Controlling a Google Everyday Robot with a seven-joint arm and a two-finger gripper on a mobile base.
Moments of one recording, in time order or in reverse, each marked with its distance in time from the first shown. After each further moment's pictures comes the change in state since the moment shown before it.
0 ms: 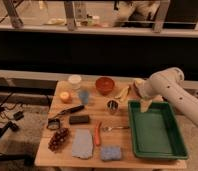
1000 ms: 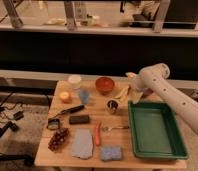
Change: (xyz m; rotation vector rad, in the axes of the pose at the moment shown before) arm -0.003 -0.061 0.060 0.053 -0.006 -0.005
